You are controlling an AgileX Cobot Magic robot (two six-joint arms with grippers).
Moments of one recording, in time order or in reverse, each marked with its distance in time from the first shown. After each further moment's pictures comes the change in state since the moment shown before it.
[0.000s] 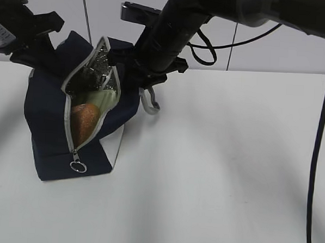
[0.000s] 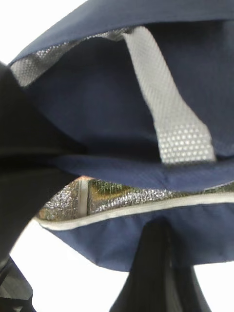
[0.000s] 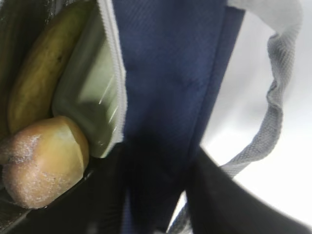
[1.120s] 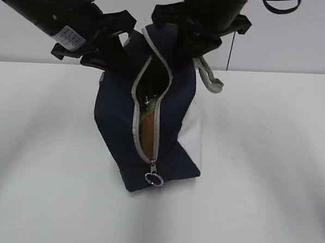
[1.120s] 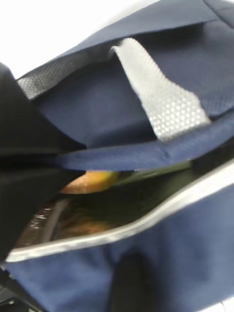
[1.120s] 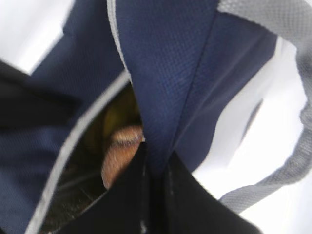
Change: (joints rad) left arm -0.268 0.000 0.000 -0.115 -0.134 -0.004; right arm -0.042 -0.325 0.138 -0.108 0.232 -0.002
